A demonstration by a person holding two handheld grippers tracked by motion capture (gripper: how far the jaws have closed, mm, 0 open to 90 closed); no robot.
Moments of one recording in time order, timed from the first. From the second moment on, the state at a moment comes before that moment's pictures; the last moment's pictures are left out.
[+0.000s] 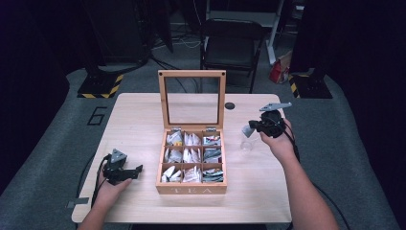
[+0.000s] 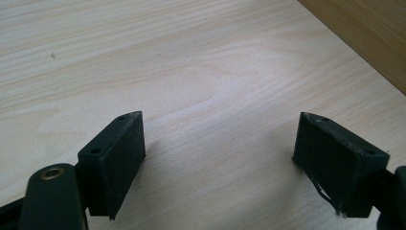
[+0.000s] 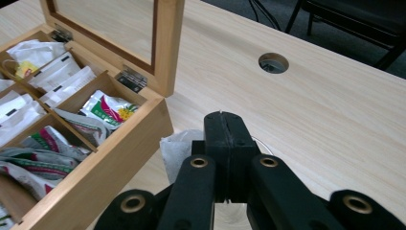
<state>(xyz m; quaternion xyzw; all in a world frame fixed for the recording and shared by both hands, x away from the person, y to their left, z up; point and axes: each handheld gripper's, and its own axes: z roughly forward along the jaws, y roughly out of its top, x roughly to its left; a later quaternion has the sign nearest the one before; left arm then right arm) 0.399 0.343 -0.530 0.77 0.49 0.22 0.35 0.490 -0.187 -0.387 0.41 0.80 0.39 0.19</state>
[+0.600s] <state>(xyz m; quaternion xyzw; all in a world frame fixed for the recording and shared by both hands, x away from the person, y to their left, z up) 0.399 0.343 -0.530 0.77 0.49 0.22 0.35 0.498 -0.186 -0.399 0.42 0.80 0.37 0.20</state>
